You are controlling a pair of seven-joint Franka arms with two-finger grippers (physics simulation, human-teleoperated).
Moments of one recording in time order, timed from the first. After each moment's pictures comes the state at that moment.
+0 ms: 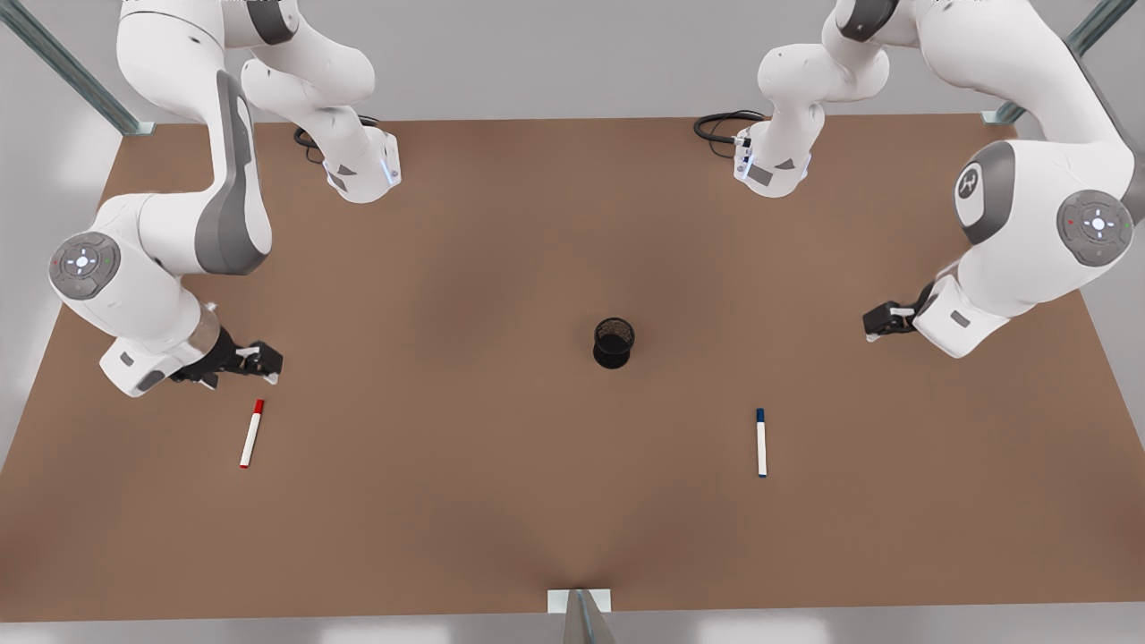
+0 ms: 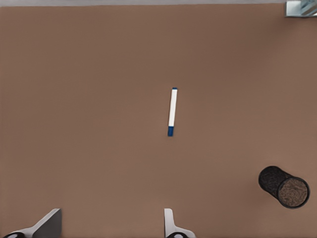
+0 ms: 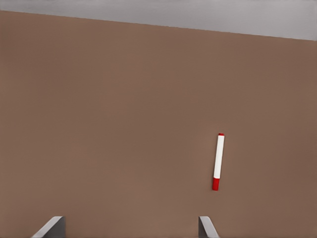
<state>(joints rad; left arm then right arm) -0.01 0.27 -0.07 -1.30 0.02 1.51 -0.07 0.13 0.24 -0.09 -1.52 -0.01 1.84 -0.04</state>
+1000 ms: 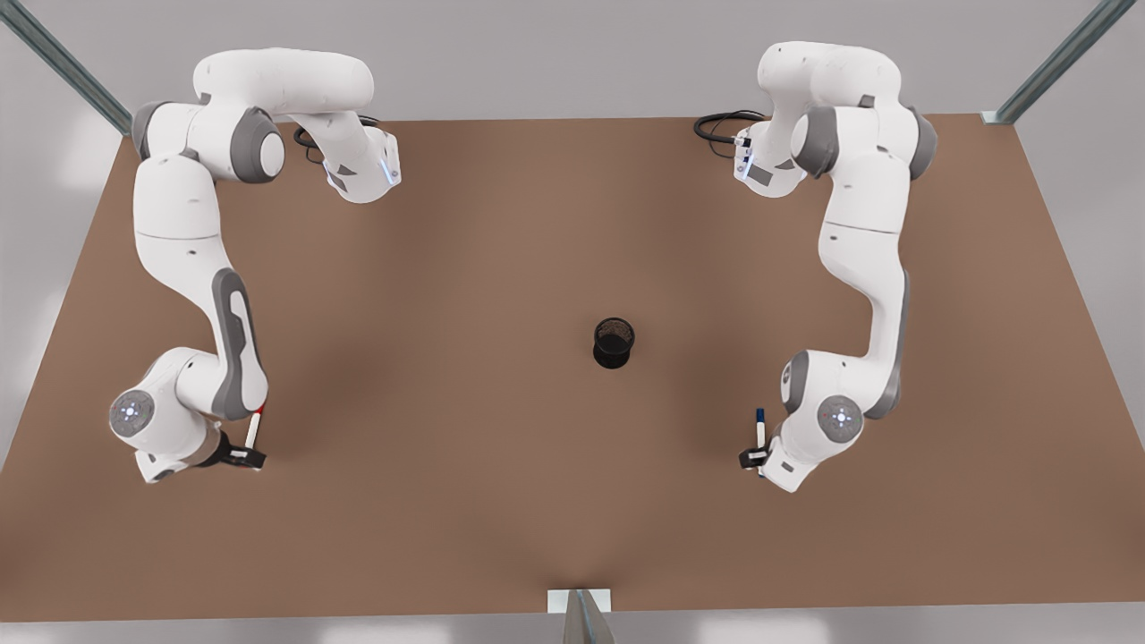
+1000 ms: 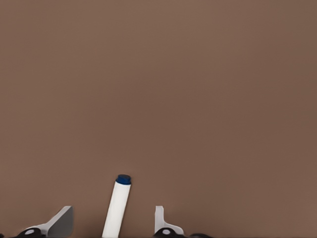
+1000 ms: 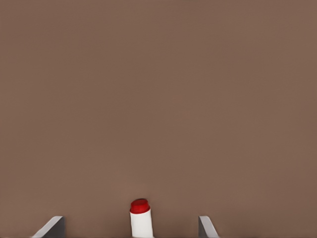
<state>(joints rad) -0.15 0.90 -0.04 -1.36 0.01 2.30 -0.31 -0.14 0.84 -0.09 -1.49 0.08 2.41 -0.10</state>
